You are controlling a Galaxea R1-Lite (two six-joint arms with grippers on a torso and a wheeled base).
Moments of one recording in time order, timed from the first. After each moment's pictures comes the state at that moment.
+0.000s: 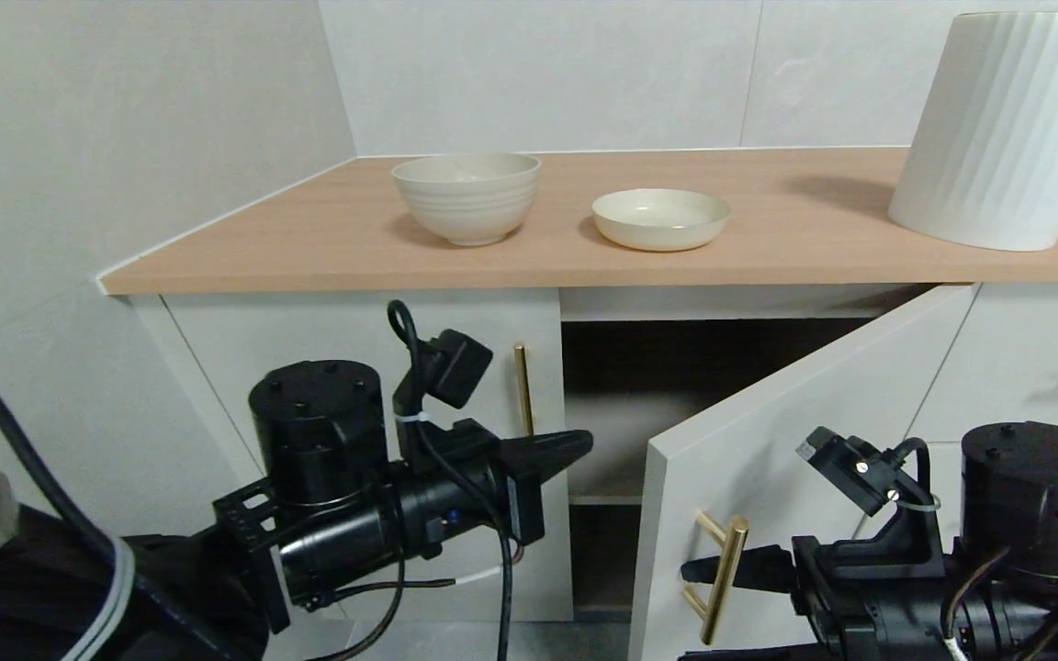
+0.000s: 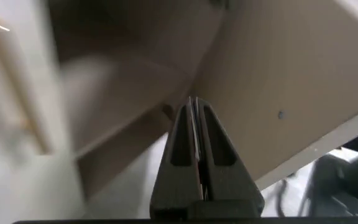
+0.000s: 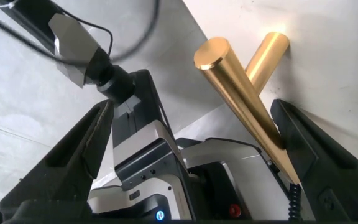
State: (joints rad) left arm -0.67 1.81 -0.60 -1.07 -0.32 -0.28; right arm 0.66 1.63 -0.34 -1.00 0.74 0.34
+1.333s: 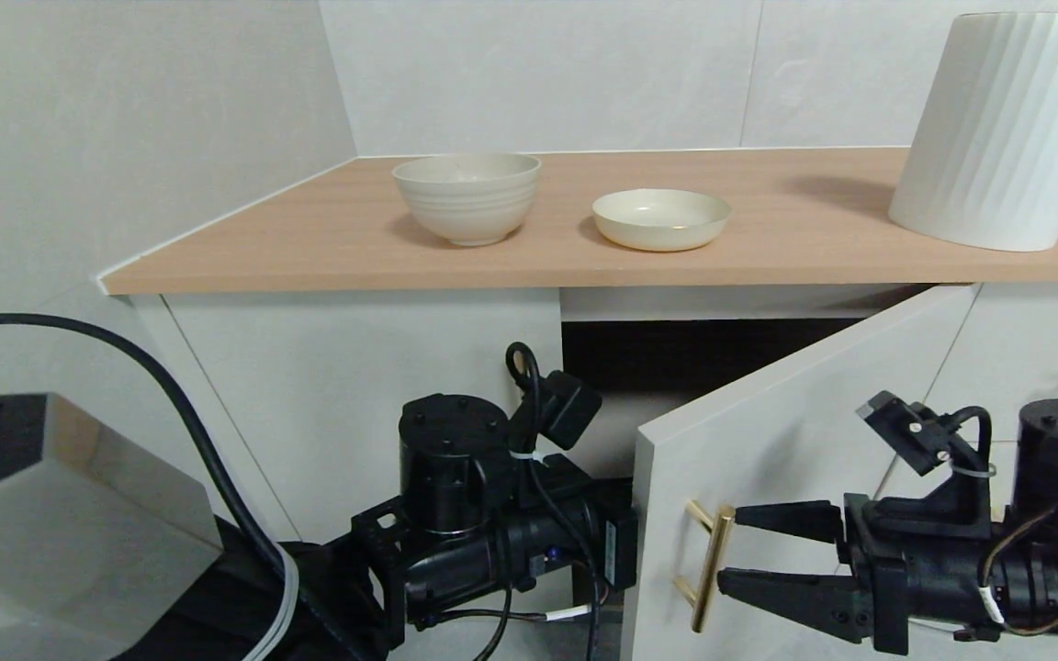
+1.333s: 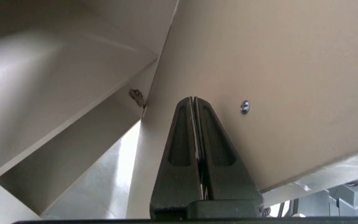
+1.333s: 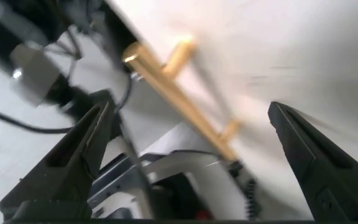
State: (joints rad) left arm -0.81 1.98 -0.70 -1.08 -0.32 -0.29; right arm 0.48 1.56 -0.33 -0.96 0.67 0.25
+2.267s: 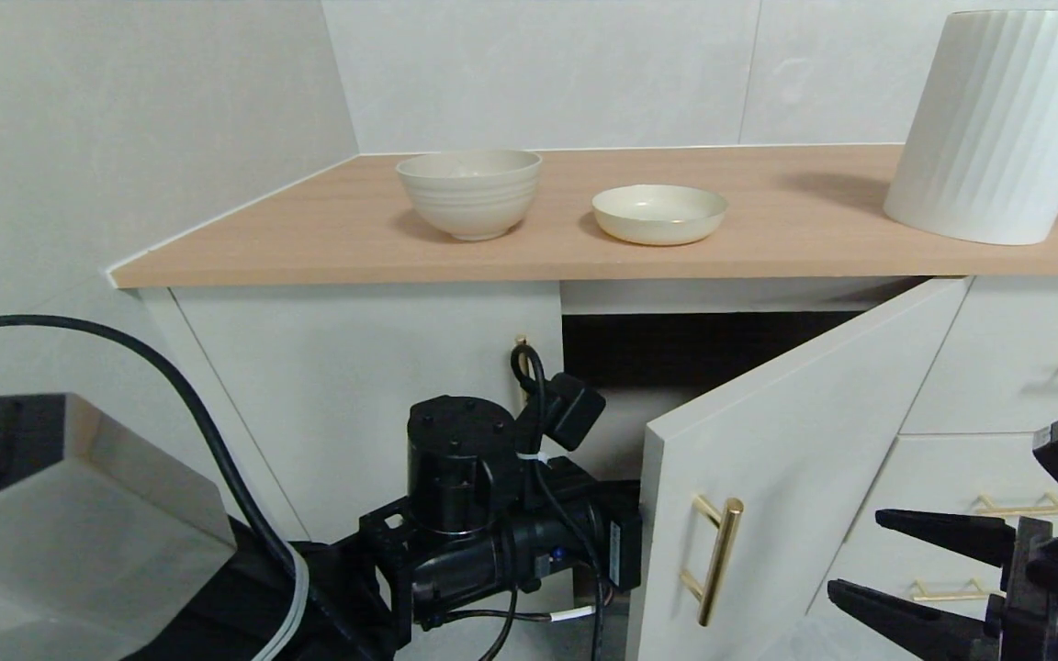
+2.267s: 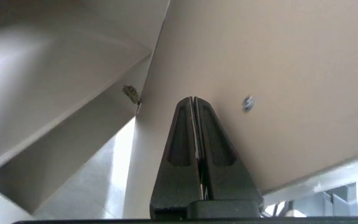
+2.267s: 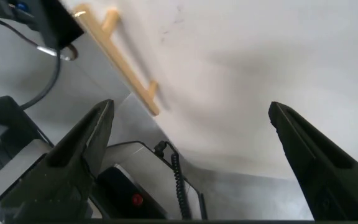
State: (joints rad) left arm -0.82 1.99 -0.71 -1.08 -0.32 -0.31; right arm 0.50 1.16 -0.28 -0.56 0.27 0.09
